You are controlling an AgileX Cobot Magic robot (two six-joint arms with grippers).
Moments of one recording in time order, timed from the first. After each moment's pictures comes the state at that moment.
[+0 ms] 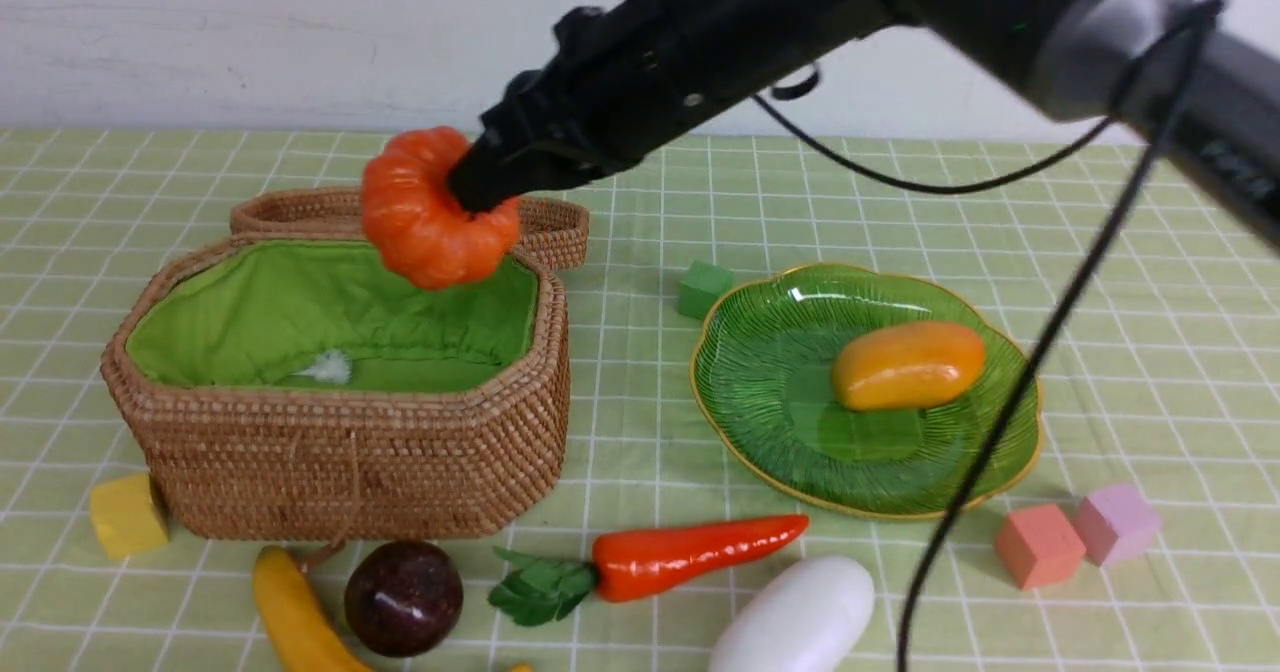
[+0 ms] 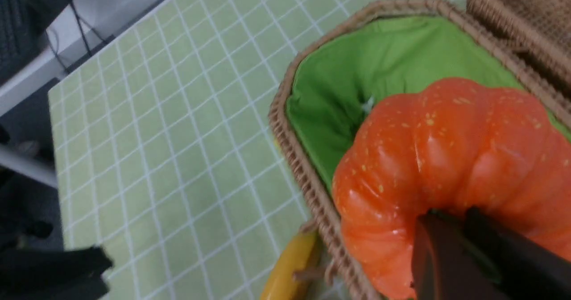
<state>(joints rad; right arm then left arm) 0.57 2.16 -2.21 0.79 0.98 -0.53 -0.05 -0.01 0.03 0.02 0.39 -0.34</state>
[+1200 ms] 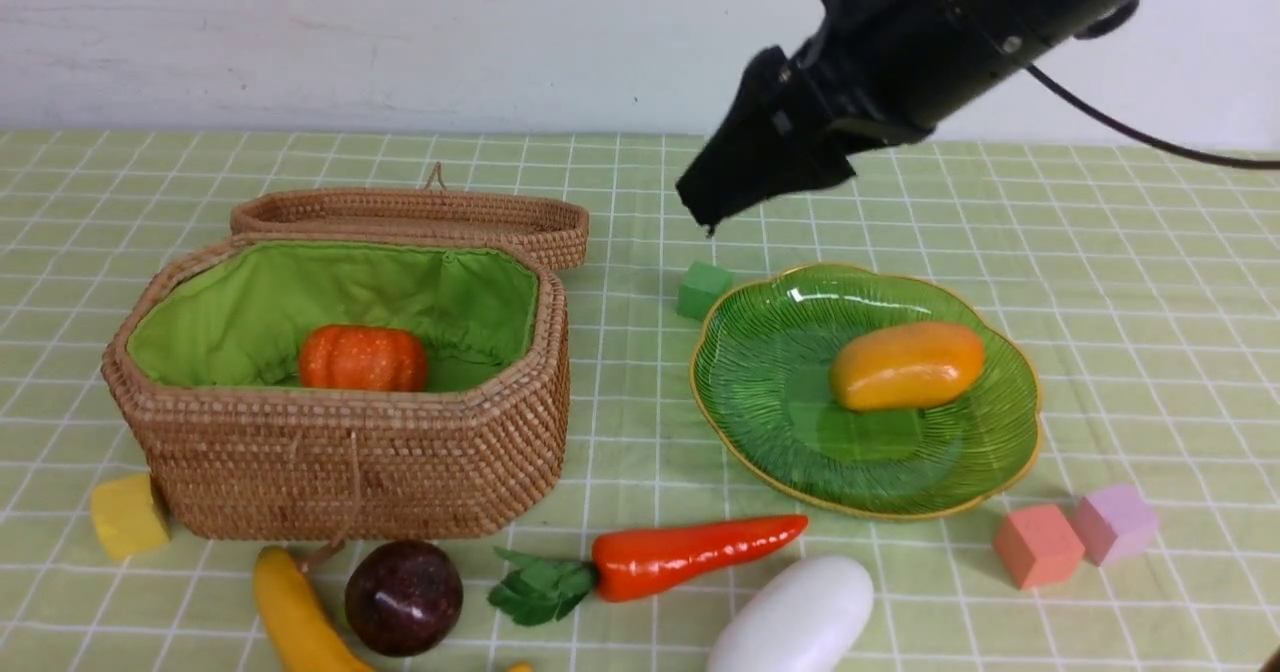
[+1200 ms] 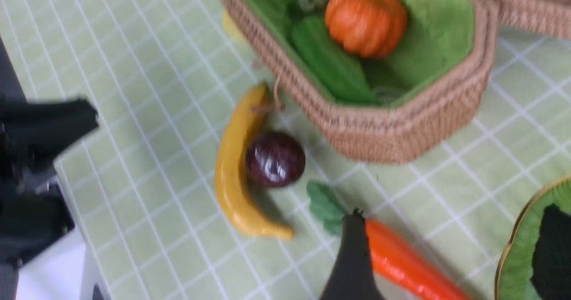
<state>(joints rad) 0.41 1.71 -1.81 0.63 1.22 -0.55 -0.05 -0.01 0.03 0.02 0.39 -0.34</state>
